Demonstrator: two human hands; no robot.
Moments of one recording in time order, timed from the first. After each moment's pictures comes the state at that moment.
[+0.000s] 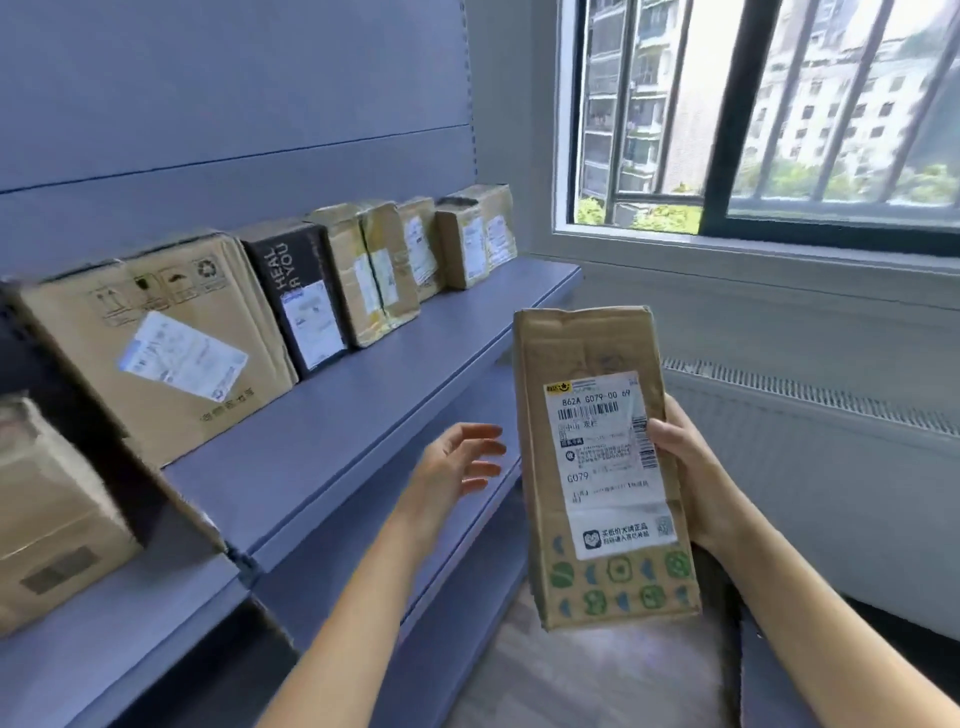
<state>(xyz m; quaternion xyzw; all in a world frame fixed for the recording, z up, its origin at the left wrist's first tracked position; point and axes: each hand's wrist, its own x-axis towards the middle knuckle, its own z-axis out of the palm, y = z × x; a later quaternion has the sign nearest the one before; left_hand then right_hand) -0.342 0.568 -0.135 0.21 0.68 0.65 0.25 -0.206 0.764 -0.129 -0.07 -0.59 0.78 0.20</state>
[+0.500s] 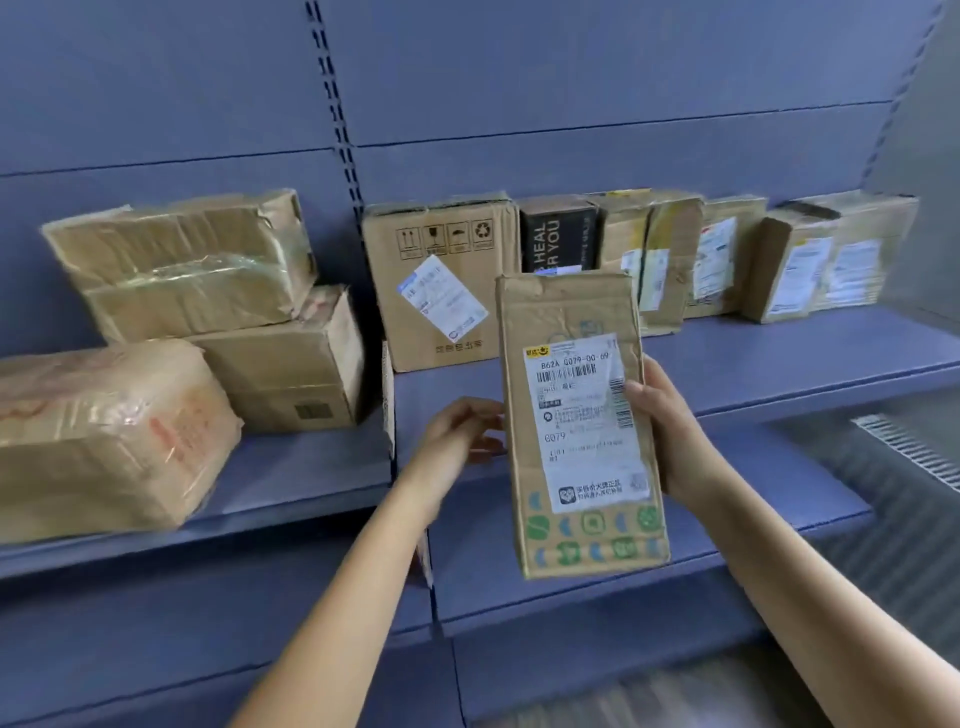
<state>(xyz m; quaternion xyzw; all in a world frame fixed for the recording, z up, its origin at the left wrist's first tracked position) -0.374 0.507 -0.114 -0.06 0.73 0.68 -0.05 -0.425 0.722 -0.112 0.18 -0.57 0.79 -0.10</state>
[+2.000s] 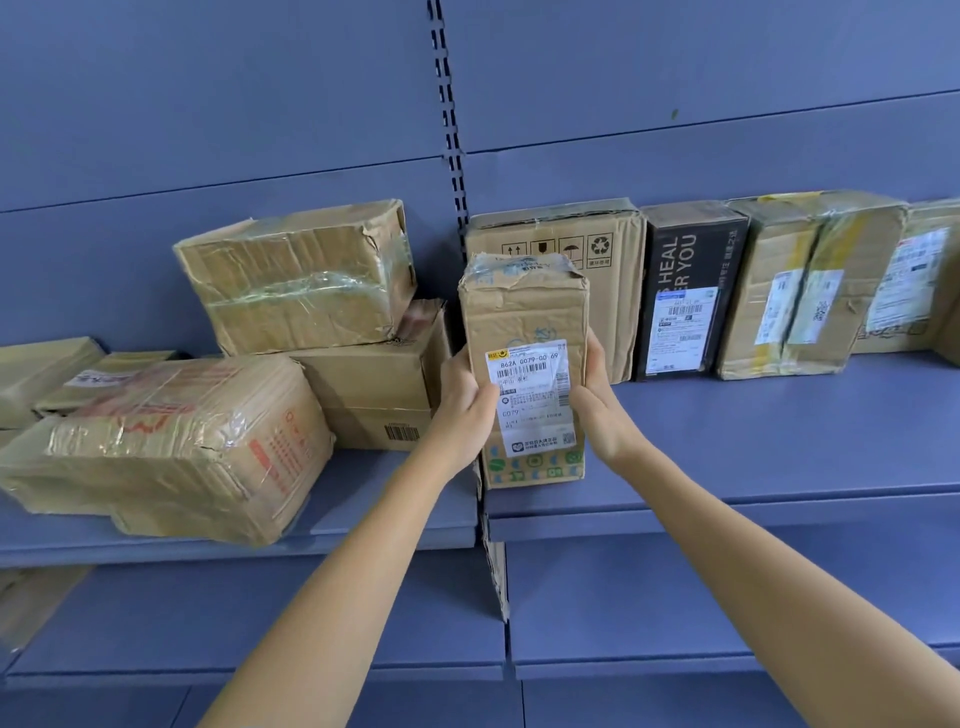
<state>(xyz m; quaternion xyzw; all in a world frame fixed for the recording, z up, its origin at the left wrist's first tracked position) -0.426 0.423 -0.079 0.00 0.83 0.52 -0.21 -0.513 0.562 -0.119 0.35 -0.69 0.63 -0.07</state>
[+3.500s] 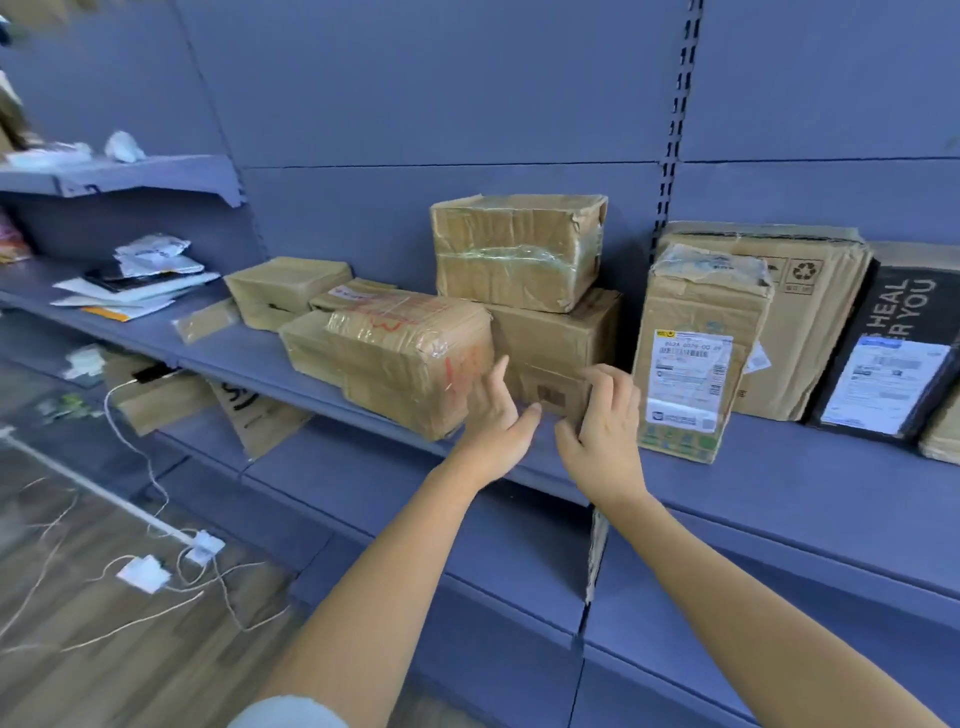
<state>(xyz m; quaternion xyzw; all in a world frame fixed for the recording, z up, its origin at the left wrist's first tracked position) -0.309 0.383 -0.104 -0.28 0.83 0.43 -0.23 -0.401 0.480 -0.129 0.45 -0.72 0.49 0.19</state>
